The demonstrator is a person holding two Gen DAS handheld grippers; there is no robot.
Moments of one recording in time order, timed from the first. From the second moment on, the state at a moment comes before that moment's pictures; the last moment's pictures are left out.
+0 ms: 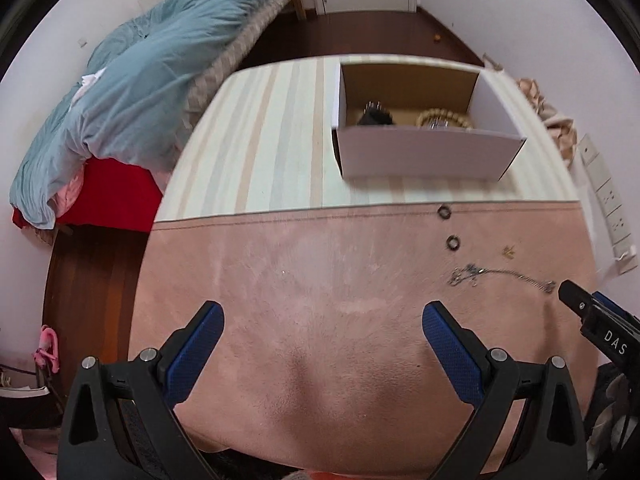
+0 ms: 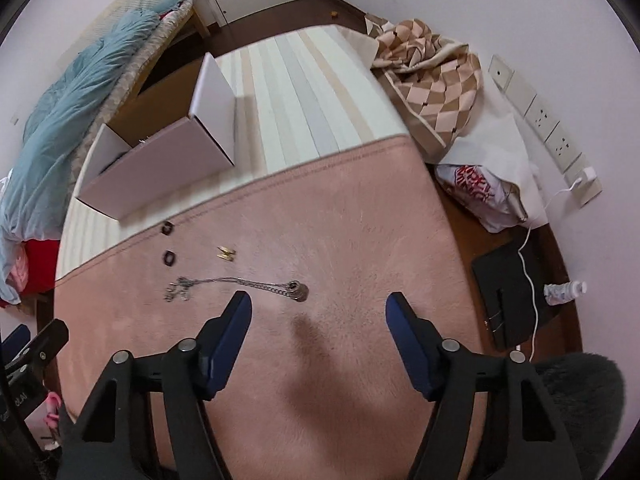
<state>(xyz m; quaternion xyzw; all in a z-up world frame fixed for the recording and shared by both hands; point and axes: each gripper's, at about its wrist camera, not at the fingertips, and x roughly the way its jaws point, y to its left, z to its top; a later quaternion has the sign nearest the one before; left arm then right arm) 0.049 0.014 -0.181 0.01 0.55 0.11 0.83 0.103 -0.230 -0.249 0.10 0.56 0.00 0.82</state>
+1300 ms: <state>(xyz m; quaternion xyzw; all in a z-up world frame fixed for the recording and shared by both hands) 0.127 -0.058 -0.241 0.02 0.58 -0.03 0.81 0.122 -0.261 -0.243 0.11 0.51 -0.01 0.85</state>
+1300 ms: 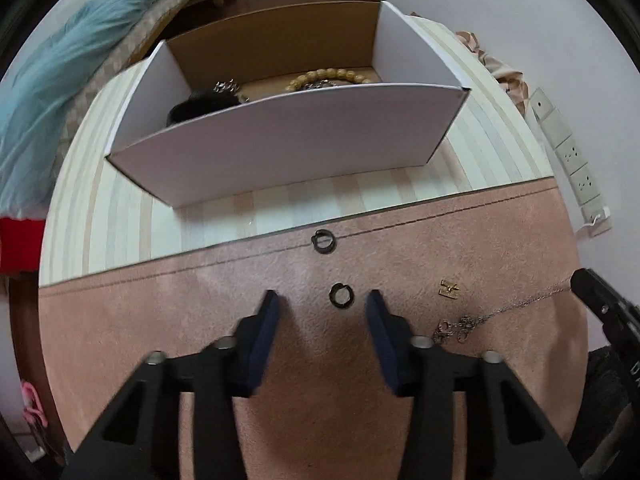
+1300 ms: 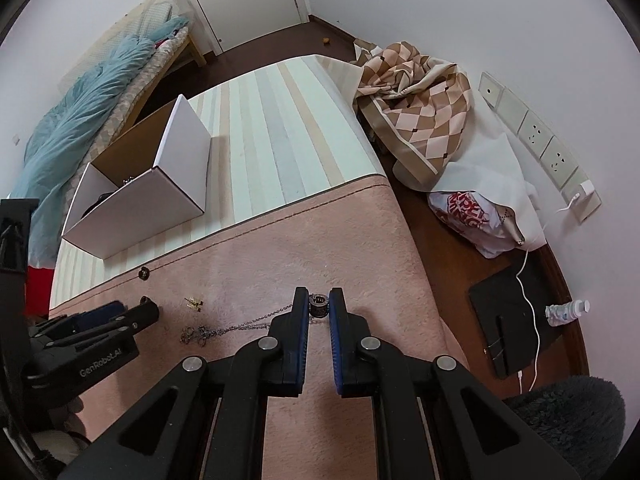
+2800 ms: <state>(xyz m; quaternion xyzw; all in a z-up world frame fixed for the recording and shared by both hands) 0.219 0.065 -0.085 -0.09 0.48 -0.05 0.87 0.290 -0.132 -0.086 0.06 0.46 0.16 0.87</state>
